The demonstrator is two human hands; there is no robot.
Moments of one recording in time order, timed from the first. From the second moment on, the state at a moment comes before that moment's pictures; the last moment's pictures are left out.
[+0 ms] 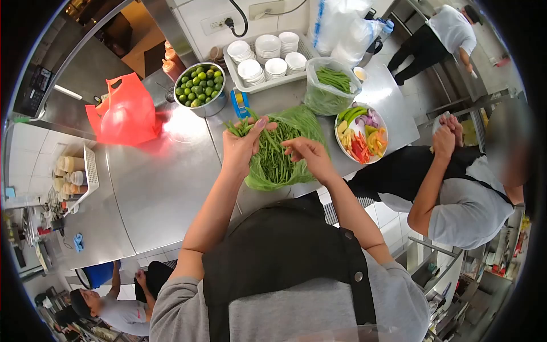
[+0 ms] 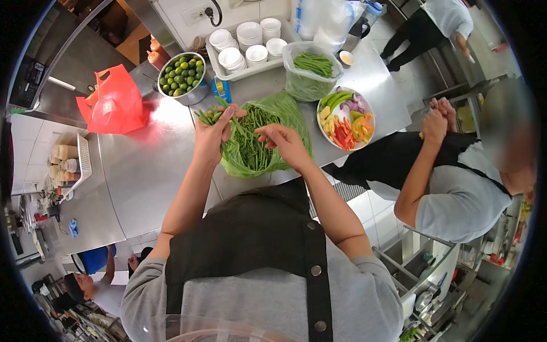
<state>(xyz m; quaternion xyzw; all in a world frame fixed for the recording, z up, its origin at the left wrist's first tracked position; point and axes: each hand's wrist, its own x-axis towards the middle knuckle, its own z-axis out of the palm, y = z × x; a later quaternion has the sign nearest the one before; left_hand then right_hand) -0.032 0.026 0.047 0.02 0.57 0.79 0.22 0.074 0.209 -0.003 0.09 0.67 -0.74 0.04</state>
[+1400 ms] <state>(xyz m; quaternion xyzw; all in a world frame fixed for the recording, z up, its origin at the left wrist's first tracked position) 0.028 -0.014 -0.025 -0.16 0.39 0.78 0.46 0.070 0.225 -0.029 0.07 0.84 -0.53 -0.05</state>
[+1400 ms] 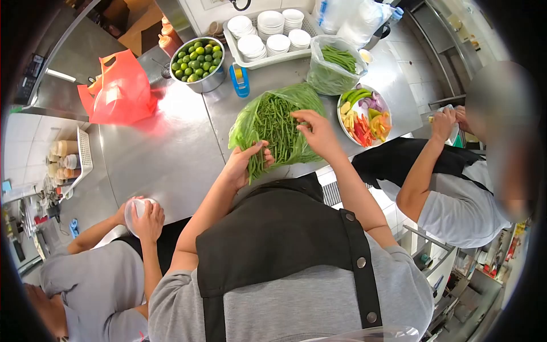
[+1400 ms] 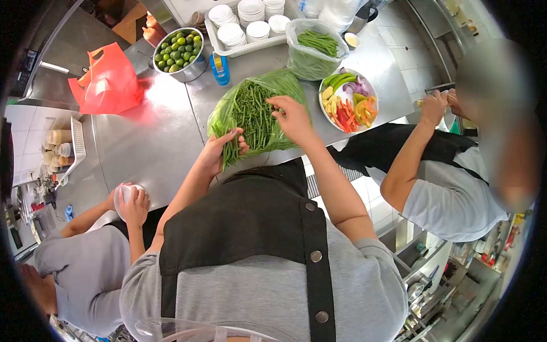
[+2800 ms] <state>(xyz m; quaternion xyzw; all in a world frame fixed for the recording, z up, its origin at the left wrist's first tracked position) 0.025 0.009 -0.013 0.17 0.75 0.59 0.23 0.066 0.207 -0.044 0.06 0.95 -0.30 -0.10</state>
